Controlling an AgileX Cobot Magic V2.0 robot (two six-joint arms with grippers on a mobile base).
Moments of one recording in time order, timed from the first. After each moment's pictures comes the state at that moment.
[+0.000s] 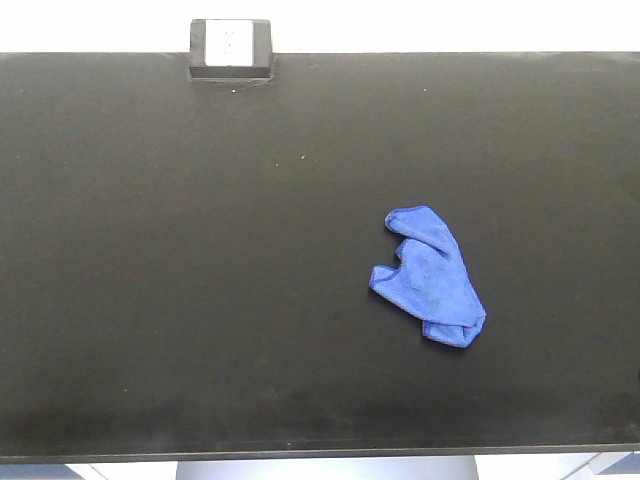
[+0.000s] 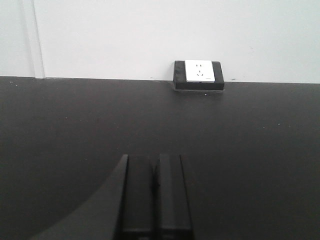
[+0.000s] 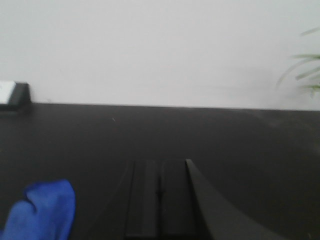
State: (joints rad) left arm -0.02 -0.01 0.03 0.14 0.16 -0.18; right arm -0.05 0.10 -0.08 -0.09 0.12 0.04
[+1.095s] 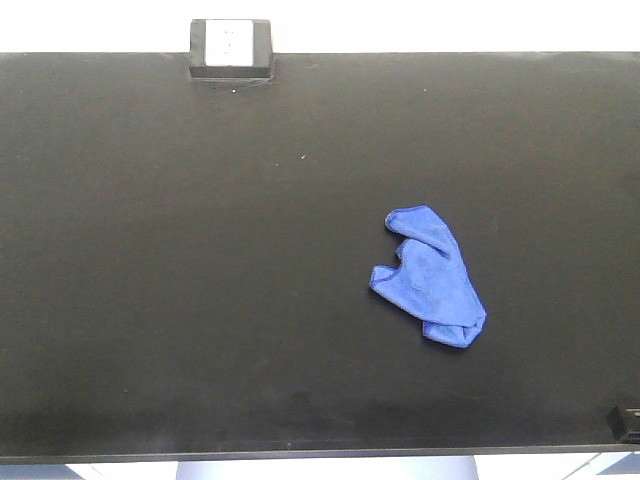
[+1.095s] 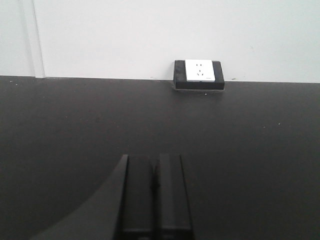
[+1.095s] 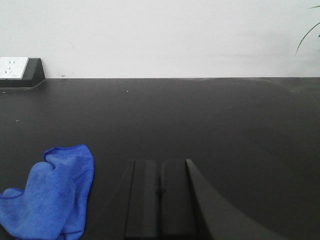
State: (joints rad) left arm -0.02 -0.01 0.03 0.14 0.16 -0.18; right arm -0.01 -0.01 0.03 -0.03 0.17 0.04
